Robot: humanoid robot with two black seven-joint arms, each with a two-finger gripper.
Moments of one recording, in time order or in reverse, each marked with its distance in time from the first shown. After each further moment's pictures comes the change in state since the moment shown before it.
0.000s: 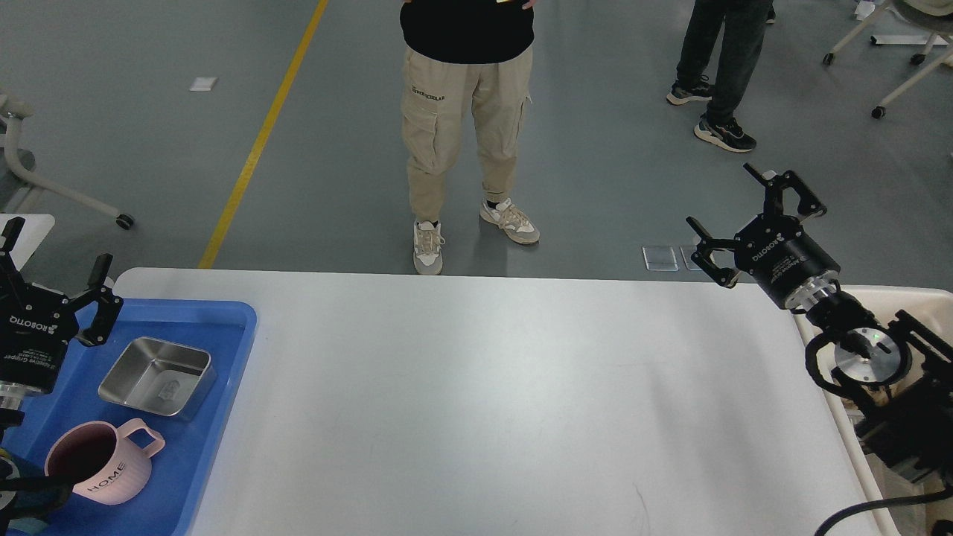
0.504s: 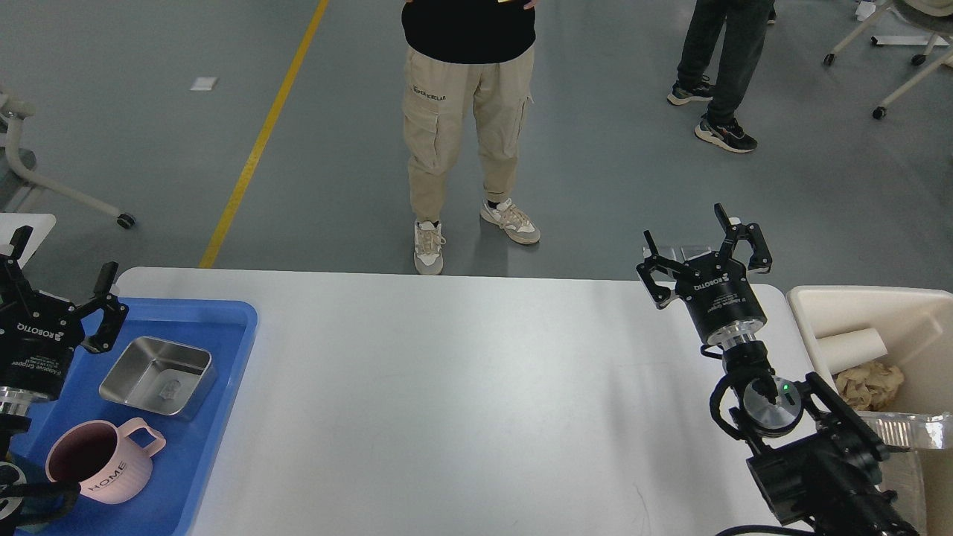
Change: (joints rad) left arm 0.012 -0.013 0.005 0.000 0.002 0.007 -0.002; right arm -0.134 0.330 0.327 0.002 0.002 -0.005 -0.001
